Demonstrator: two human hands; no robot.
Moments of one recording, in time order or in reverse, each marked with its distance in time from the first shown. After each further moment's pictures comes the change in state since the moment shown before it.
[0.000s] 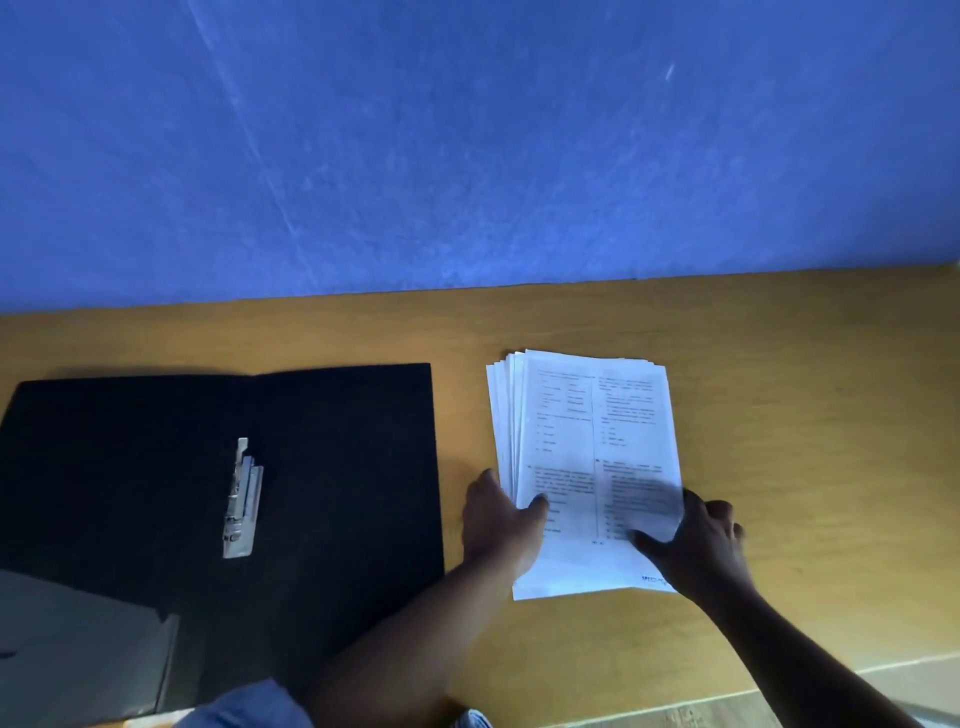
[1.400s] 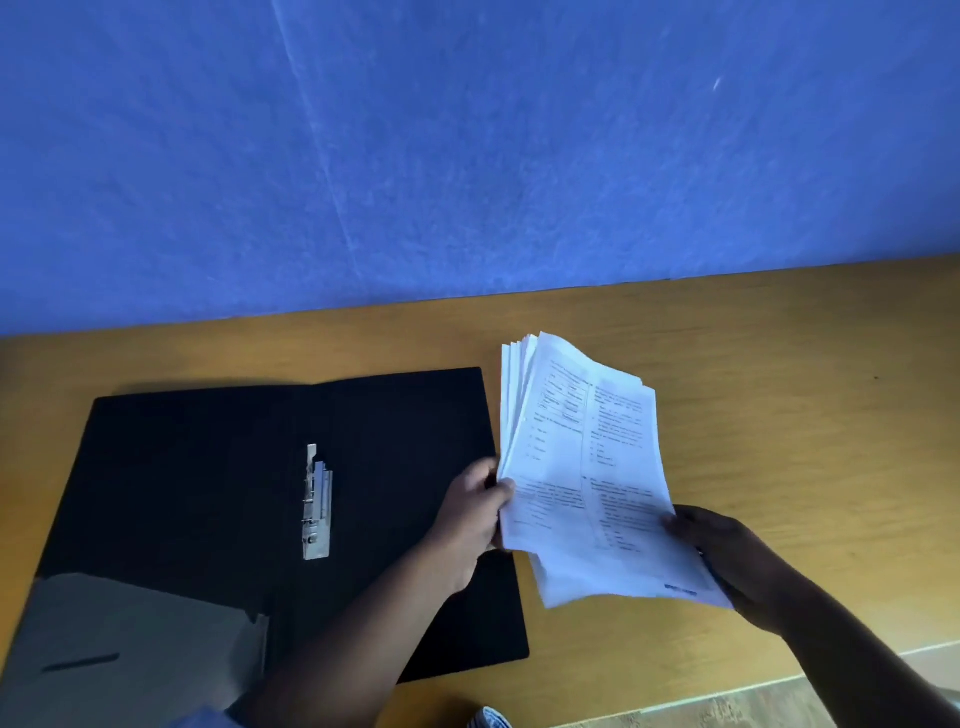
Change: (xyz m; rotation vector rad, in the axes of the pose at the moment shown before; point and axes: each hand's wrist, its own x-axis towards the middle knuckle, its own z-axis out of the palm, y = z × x) left_hand 0.013 -0.033 -0.114 -0.410 -0.298 -0.009; right_hand -0.047 -0.037 -0.001 0.926 -0.505 0.056
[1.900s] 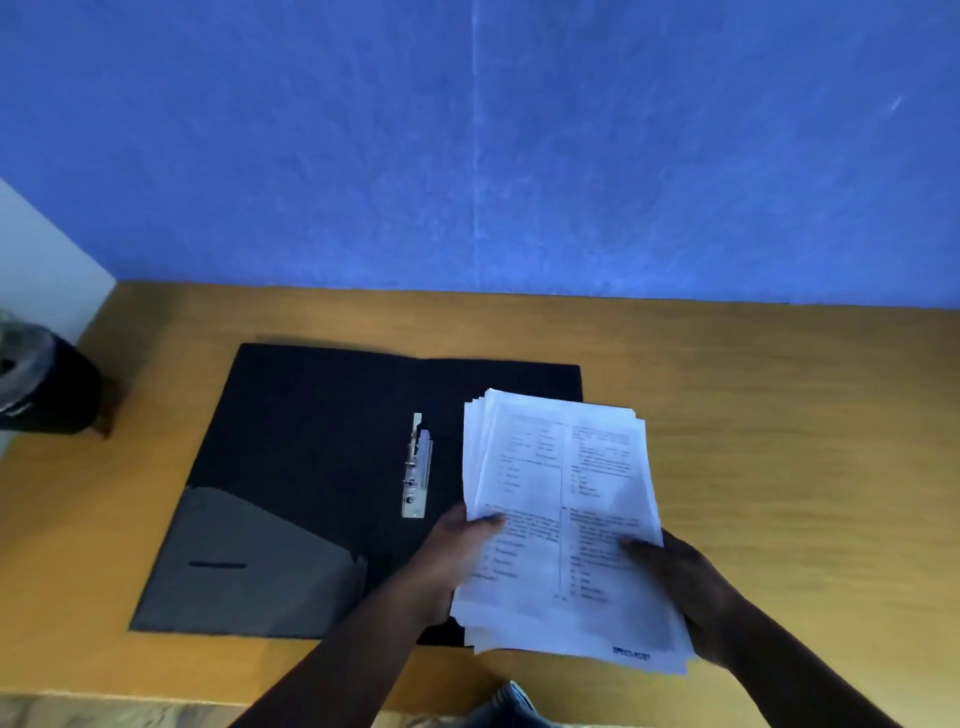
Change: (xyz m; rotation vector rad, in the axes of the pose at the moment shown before) left_hand -0.055 -0.038 -0.099 -0.157 0.153 -0.152; right_hand -0.008 0.004 0.130 0.155 -0.264 0.035
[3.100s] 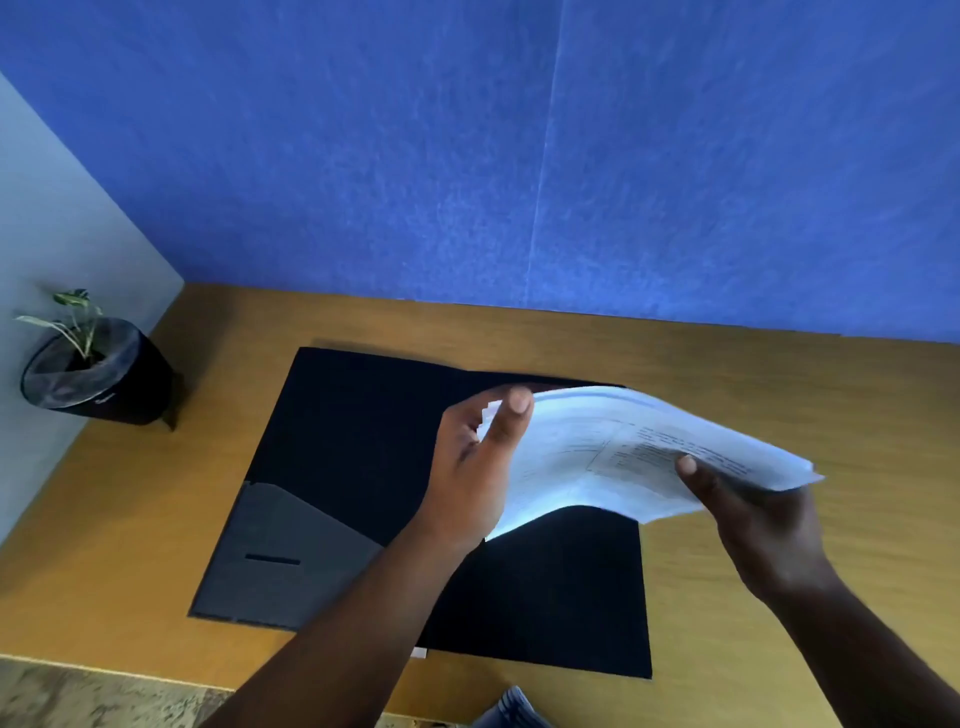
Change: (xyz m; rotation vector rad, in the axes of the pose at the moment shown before) left_hand -0.086 0.108 -0.014 -0.091 -0.029 0.983; right_hand -0.042 -0.082 0.080 -0.252 0.181 -0.916
